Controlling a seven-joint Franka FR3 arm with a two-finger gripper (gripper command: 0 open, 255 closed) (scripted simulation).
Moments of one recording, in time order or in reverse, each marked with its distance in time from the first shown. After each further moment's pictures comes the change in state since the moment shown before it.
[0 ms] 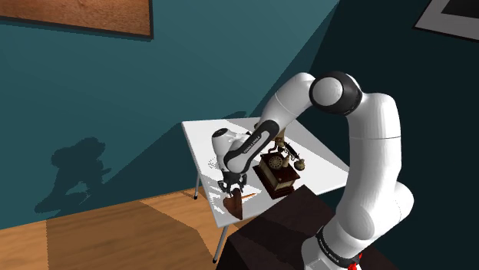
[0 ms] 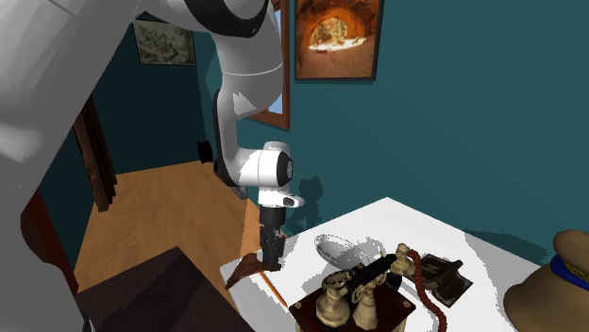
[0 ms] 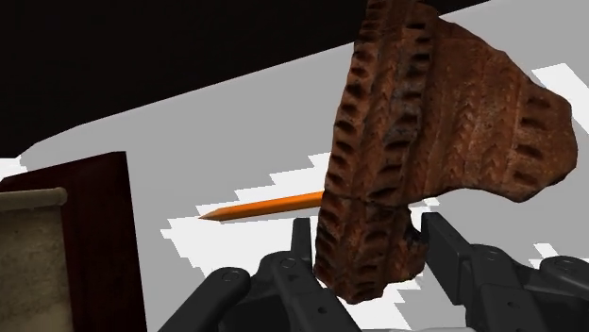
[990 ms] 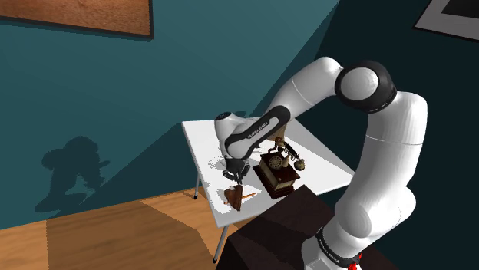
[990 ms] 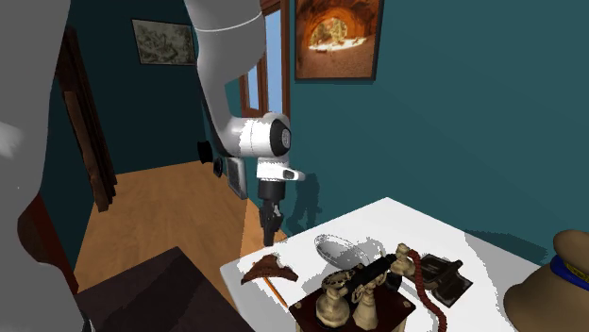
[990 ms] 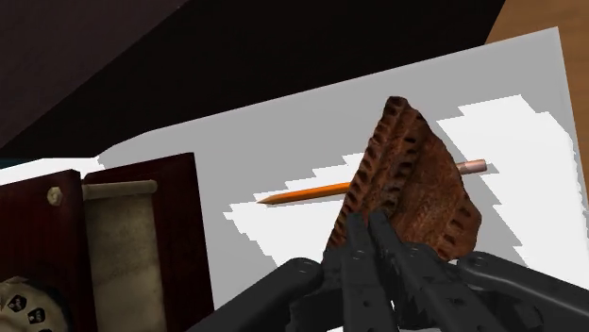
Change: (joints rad) arm -0.060 -0.206 0.086 -0.060 0.121 -0.122 -0.092
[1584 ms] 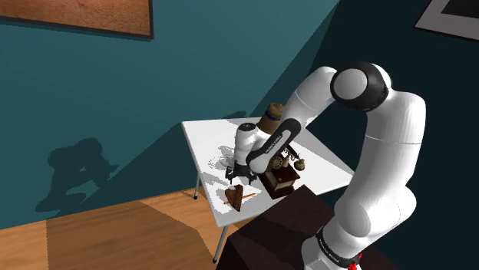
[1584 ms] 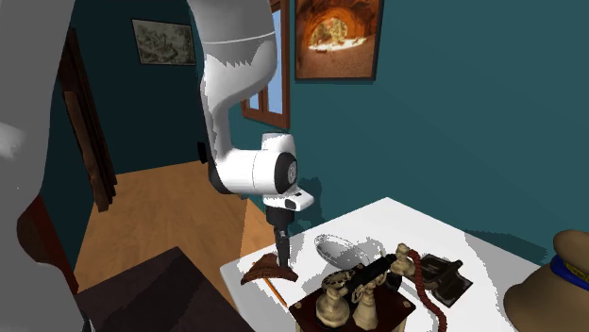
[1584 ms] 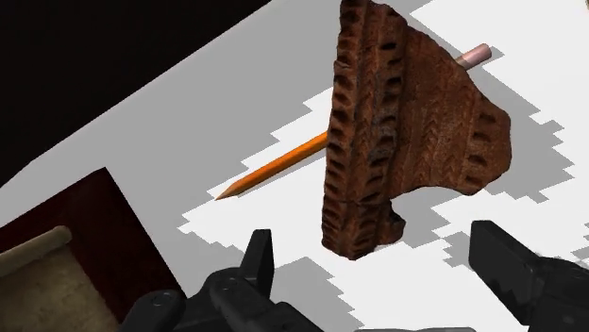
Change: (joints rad) arm -0.015 0.013 -0.164 -0.185 -0.144 0.515 0.298
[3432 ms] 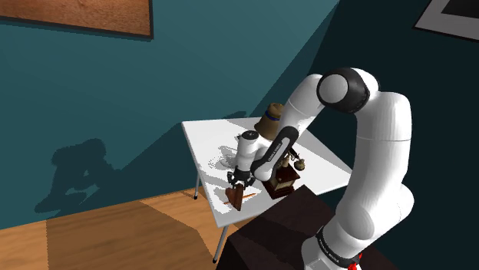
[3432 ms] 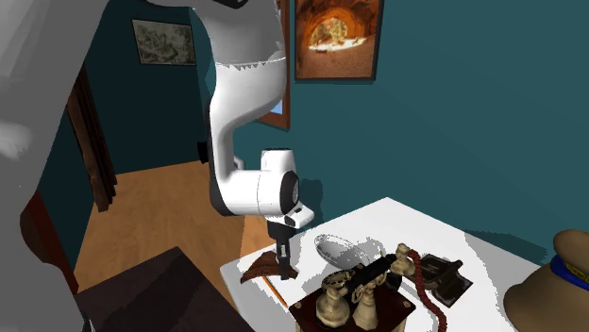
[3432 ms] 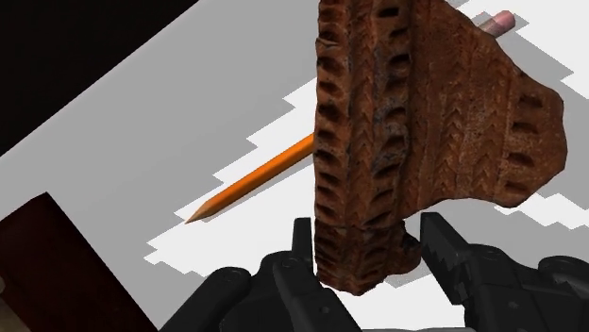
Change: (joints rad) arm 0.069 0.093 -0.120 0.005 -0.113 0.167 0.132
